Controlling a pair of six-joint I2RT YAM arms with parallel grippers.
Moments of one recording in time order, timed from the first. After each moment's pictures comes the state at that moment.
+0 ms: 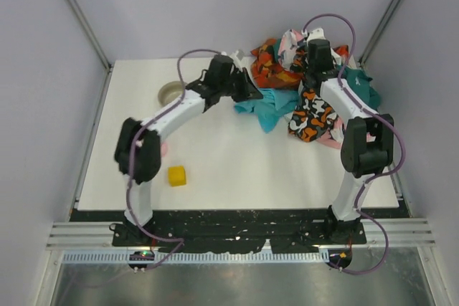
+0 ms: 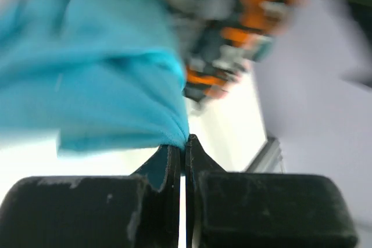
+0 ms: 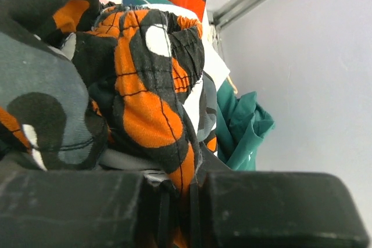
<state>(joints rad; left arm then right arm) -0.59 2.09 1.73 -0.17 0.38 -0.79 0.14 1.85 1.53 -0.09 0.54 -0.37</state>
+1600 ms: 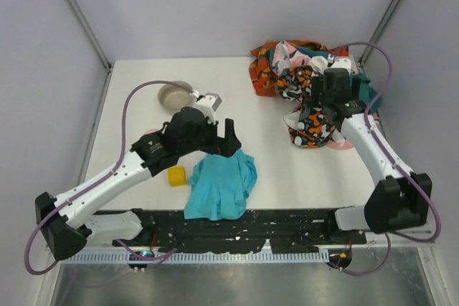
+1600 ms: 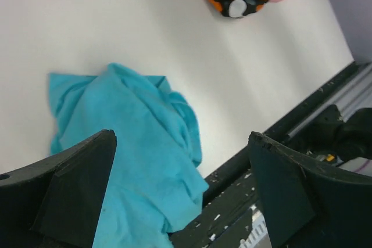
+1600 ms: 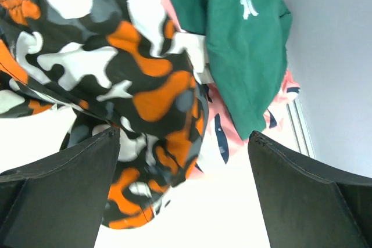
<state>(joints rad) -0.85 1.15 1.10 -0.44 0.01 -0.49 0.14 1.44 1.18 -0.40 0.47 0.04</state>
